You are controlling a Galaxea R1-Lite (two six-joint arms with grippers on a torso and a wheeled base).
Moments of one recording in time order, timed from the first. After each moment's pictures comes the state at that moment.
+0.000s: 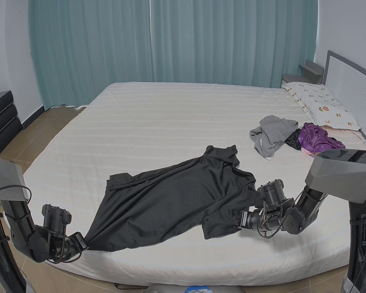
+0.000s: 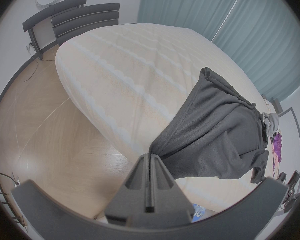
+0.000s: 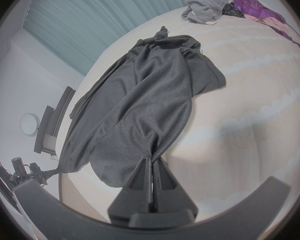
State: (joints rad) left arm -0.06 2.08 -0.16 -0.88 0.13 -0.71; right arm 0.41 2.37 -0.80 -0.71 0.15 0.58
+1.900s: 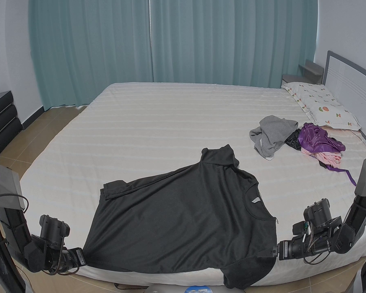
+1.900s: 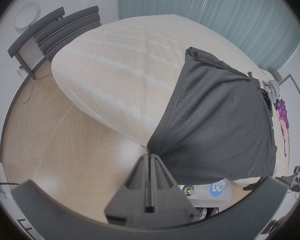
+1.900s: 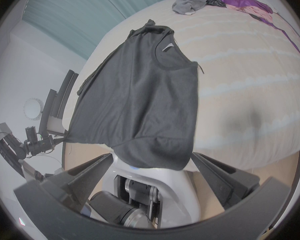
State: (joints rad) left arm -0.10 2.04 -0.04 -0.88 0.13 -0.54; right arm 0.29 2.03 -0.21 -0.78 0.31 0.40
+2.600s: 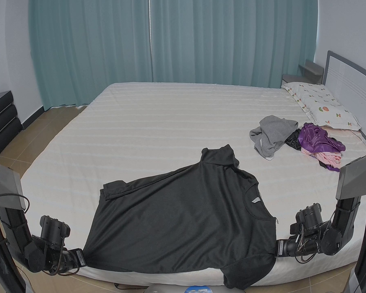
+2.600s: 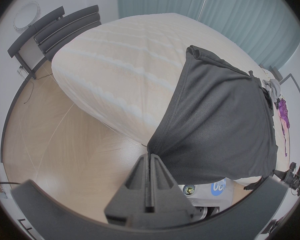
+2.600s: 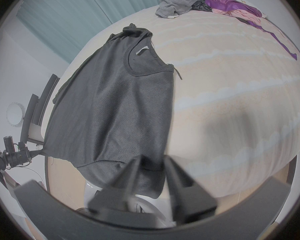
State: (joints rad) left arm -0.10 2.05 -0.04 -0.88 0.13 -0.54; right arm 0.26 2.24 -0.25 -0.94 0.14 0.40
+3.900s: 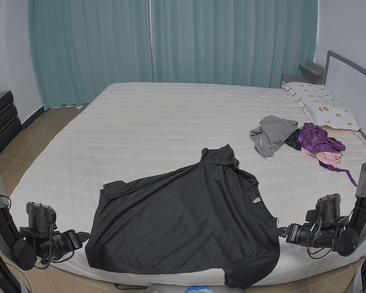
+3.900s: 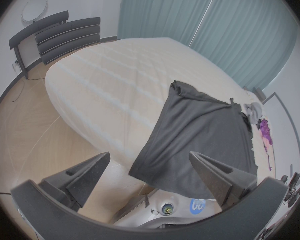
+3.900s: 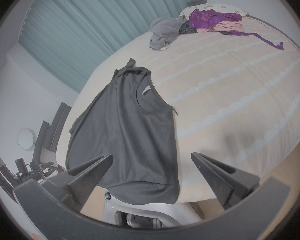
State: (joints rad) left arm -0.05 1.90 -0.05 -0.97 0.07 -0.55; right arm 0.20 2.07 -0.13 -1.13 0.16 0.54
